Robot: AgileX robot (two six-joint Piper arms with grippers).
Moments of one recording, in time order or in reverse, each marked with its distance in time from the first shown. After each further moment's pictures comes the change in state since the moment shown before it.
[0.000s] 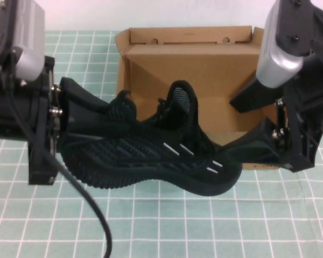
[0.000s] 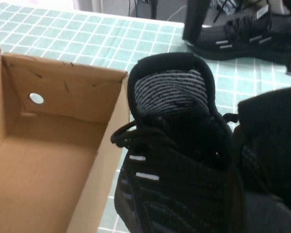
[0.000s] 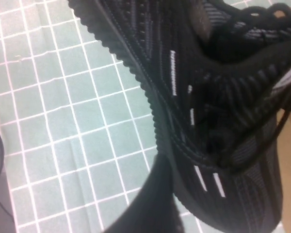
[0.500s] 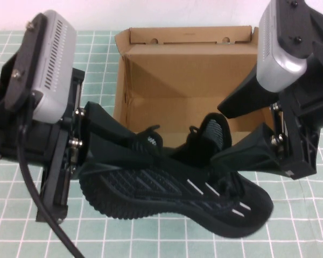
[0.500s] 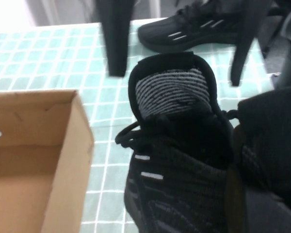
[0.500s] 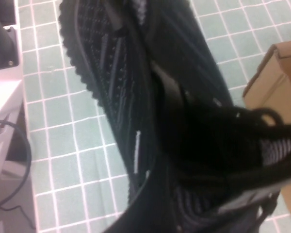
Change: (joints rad) right arm 0.000 0.006 0.000 0.091 0.029 -0.079; left arm -0.131 -0.027 0.000 0.043 0.011 0.076
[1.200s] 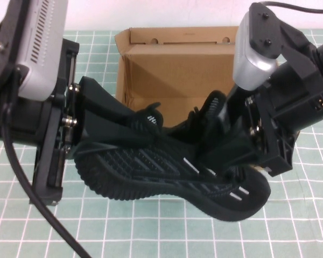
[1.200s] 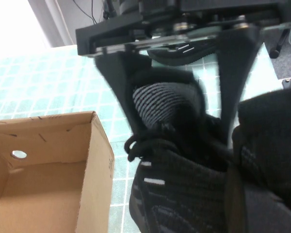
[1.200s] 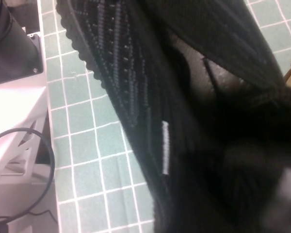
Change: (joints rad) right arm 0.000 0.080 0.000 0.071 0.020 -0.002; left arm -0.007 0.000 -0.091 0.014 0.008 -0.007
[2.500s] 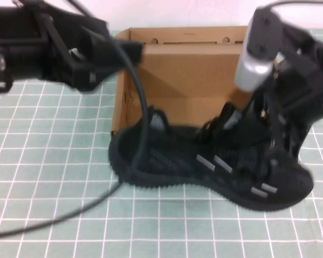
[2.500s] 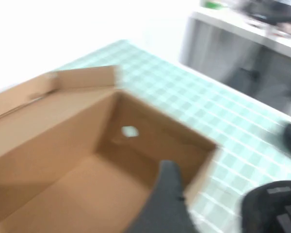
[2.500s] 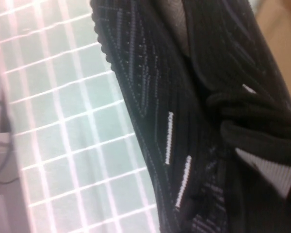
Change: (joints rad) right arm -0.002 0.008 -0.038 -0.186 0.019 0.121; left arm 0.000 -0.002 -0.006 0.051 -0.469 -0.620
